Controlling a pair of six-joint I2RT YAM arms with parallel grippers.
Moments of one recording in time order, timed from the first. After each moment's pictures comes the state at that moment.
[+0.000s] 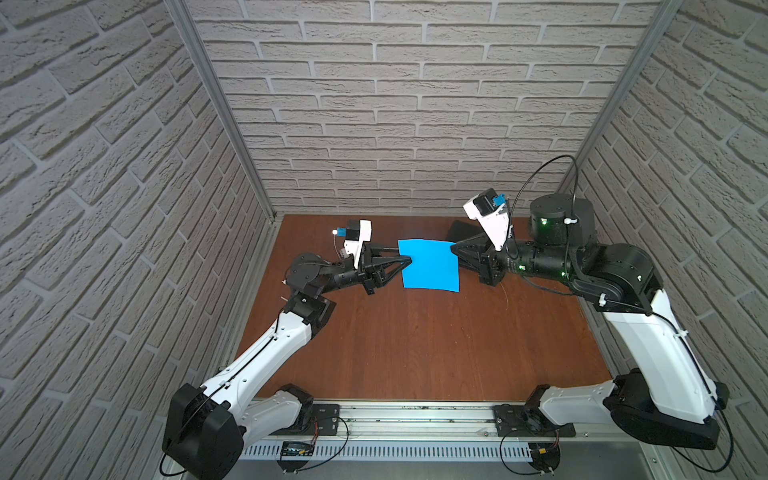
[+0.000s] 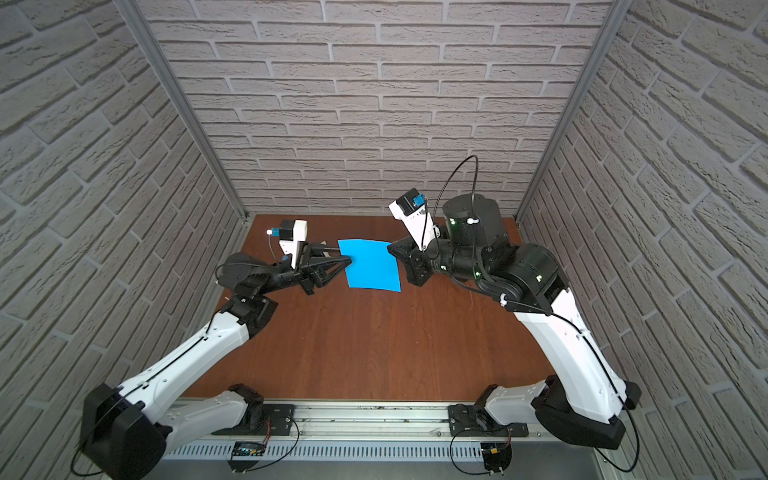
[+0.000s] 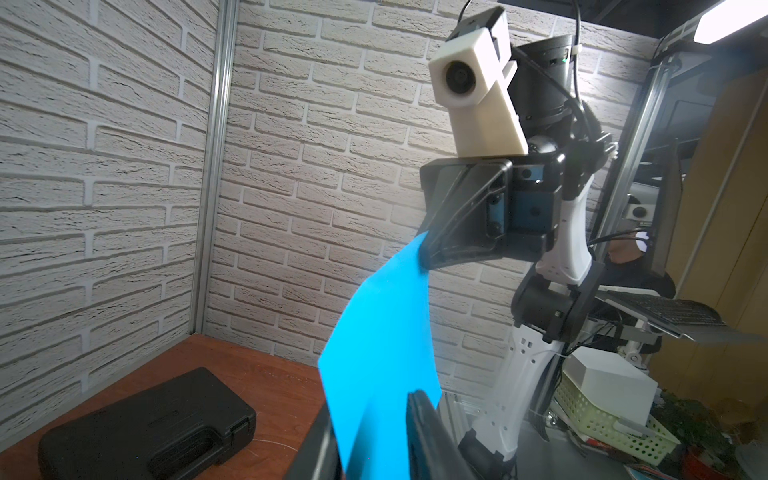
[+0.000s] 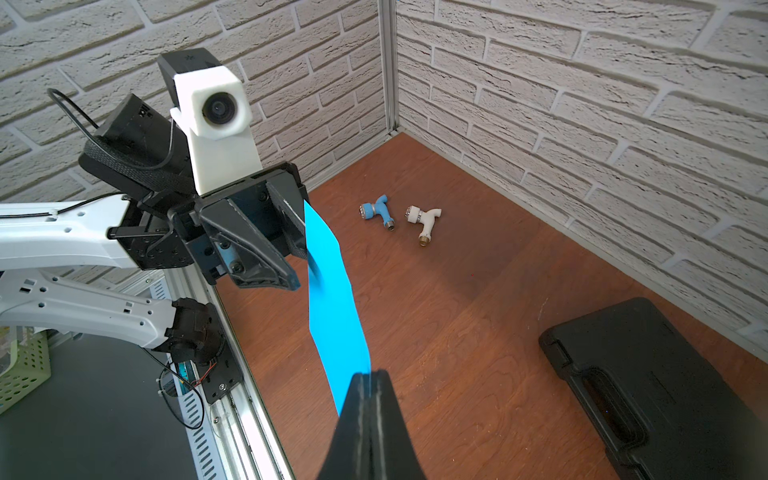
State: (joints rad) left arm -0.39 1.11 0.82 0.71 0.91 -0.57; right arm 0.70 1.33 2.00 -1.17 -0.15 0.04
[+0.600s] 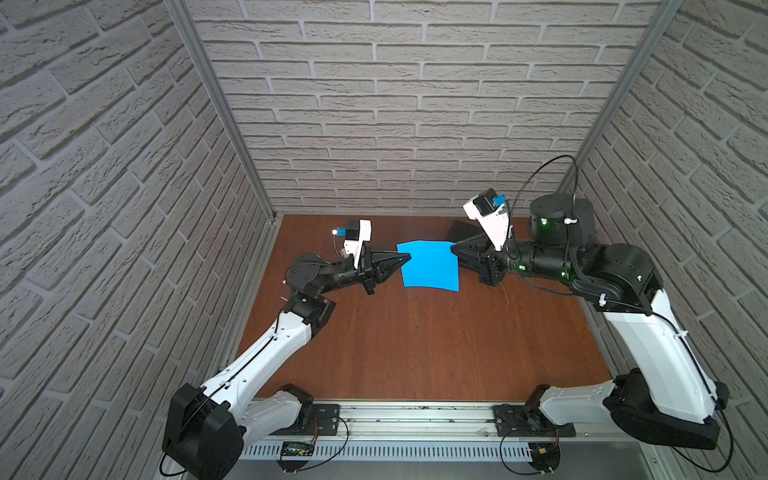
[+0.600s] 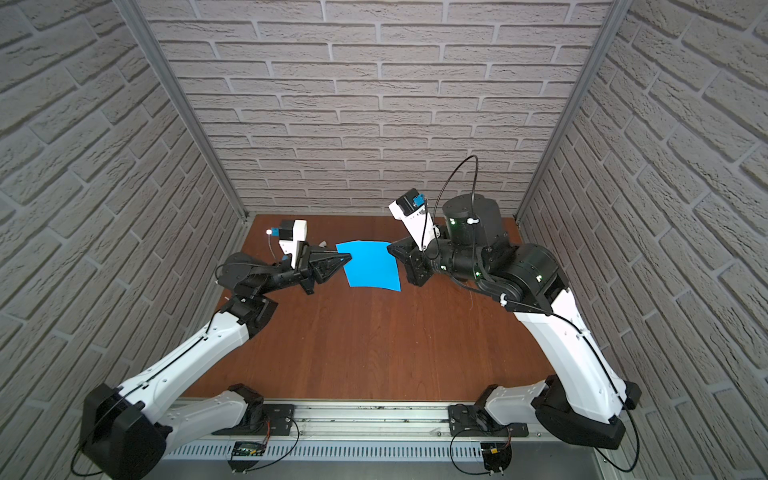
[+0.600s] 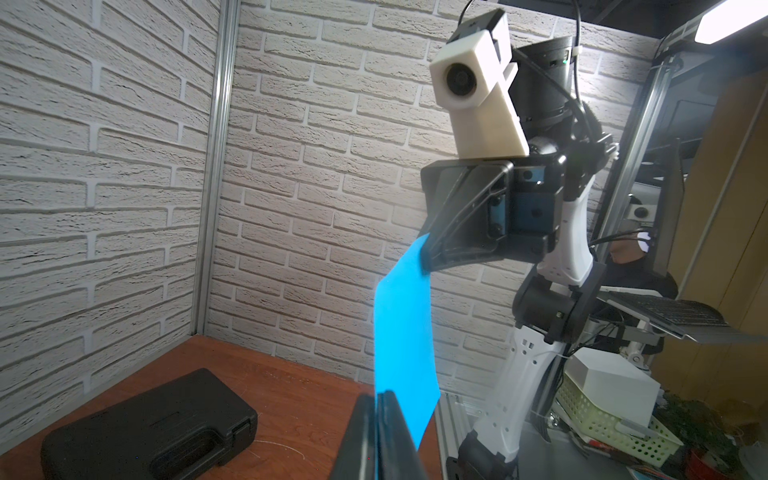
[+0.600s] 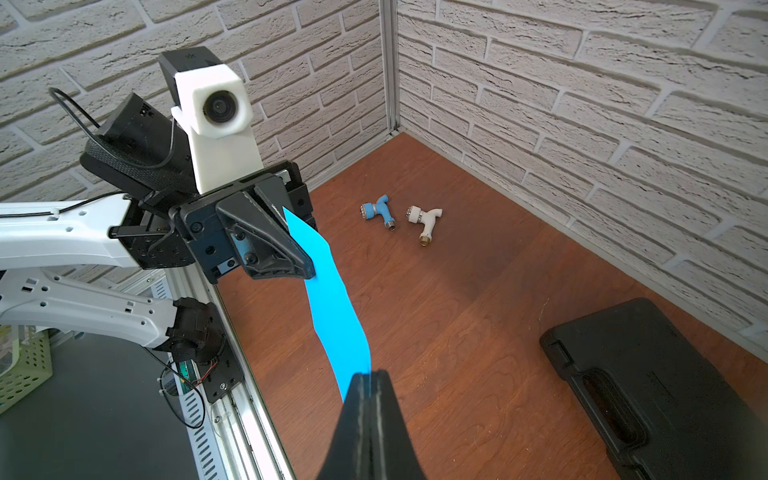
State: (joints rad) left arm -0.39 1.11 0.82 0.71 0.91 -0.57; right arm 0.70 1.33 2.00 -1.17 -0.15 0.04
